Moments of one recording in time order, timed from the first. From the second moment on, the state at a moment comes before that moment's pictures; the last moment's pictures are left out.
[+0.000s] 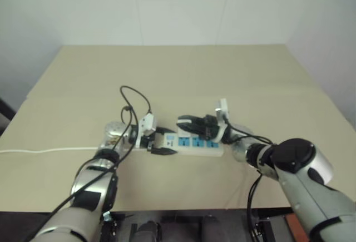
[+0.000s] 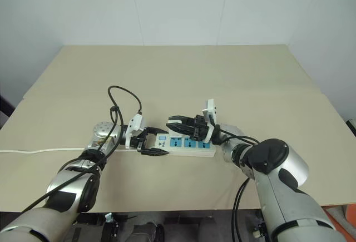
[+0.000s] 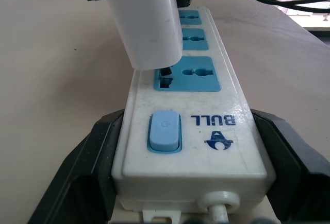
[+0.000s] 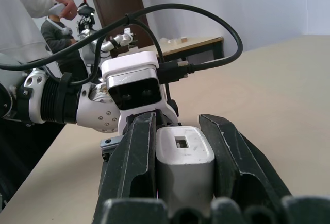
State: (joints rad) left arm -0.90 0.31 0.00 1.19 -0.08 -0.45 -1.59; right arm -1.20 -0.36 -1.00 2.07 -0.59 -0.75 1.38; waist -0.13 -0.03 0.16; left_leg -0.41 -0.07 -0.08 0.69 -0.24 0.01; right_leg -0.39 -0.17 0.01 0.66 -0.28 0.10
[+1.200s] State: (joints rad) left arm -0.90 0.31 -0.02 1.20 -0.06 -0.45 -1.58; right arm -1.08 -0.32 -1.04 2.07 -0.70 -1.03 1.25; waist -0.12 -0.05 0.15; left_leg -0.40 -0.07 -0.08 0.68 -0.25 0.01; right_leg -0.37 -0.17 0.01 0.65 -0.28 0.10
